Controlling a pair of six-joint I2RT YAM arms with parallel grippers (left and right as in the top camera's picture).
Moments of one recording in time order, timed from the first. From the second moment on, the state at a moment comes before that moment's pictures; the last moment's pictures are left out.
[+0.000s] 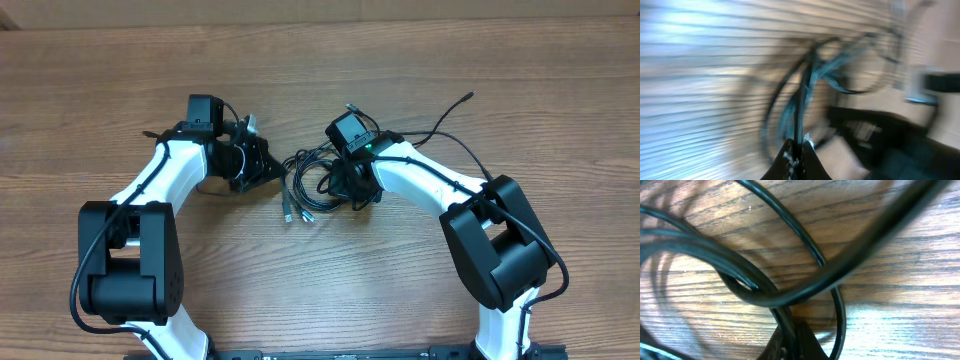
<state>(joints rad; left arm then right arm) -0.05 1.87 1.16 -0.61 0.69 -0.41 0.58 2.03 1.34 -0.68 -0.09 0.78</state>
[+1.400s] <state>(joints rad) -0.10 1.87 1.15 -0.56 0.39 -0.36 0.60 2.03 1.34 -0.67 -0.11 0.78</state>
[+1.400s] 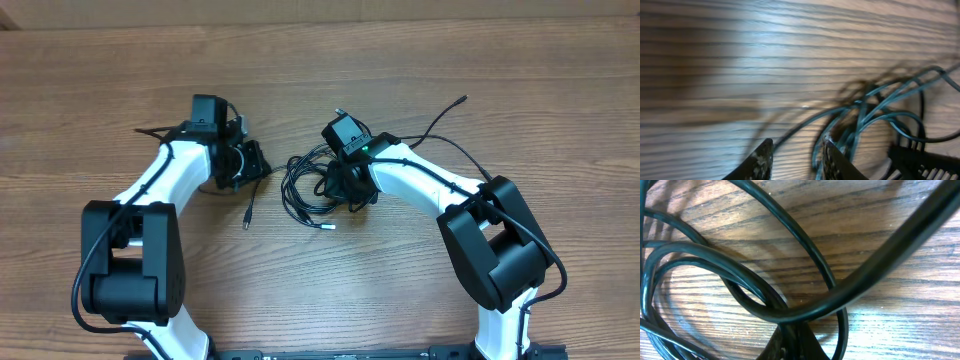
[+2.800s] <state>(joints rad) -0.34 1.87 1.15 -0.50 0.06 -0.50 0.60 2.03 1.34 -0.67 -0.11 0.78</state>
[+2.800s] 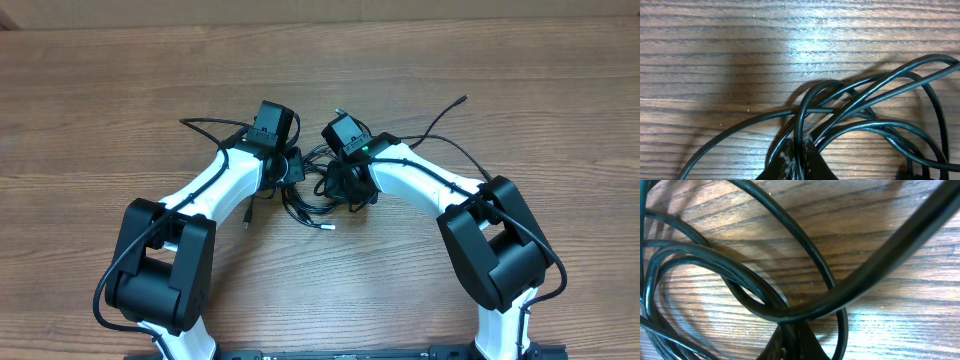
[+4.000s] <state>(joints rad) -0.15 1.87 1.34 -0.63 0.66 -0.45 0.53 2.04 1.34 -0.67 -0.27 0.66</state>
